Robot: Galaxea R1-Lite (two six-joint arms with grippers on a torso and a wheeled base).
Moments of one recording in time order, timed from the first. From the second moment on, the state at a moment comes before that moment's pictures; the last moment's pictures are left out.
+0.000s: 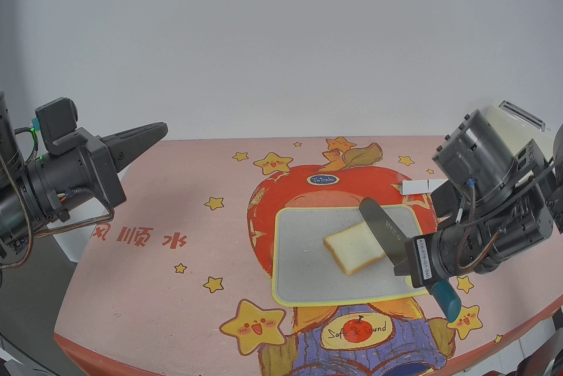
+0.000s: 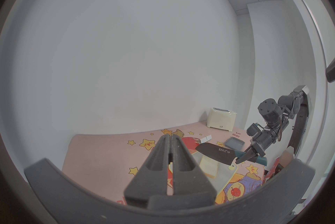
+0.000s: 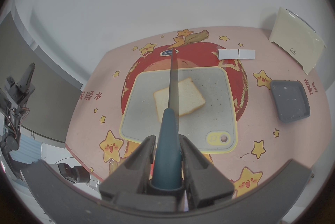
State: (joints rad) left arm -0.38 1.30 -0.67 -0.64 -0.32 -0.12; right arm 0.79 1.61 -1.19 0.66 -0.15 0.55
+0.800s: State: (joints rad) left arm -0.52 1.47 -0.77 -0.64 -0.34 -0.11; right arm 0.58 1.53 -1.01 0.40 0.10 0.17
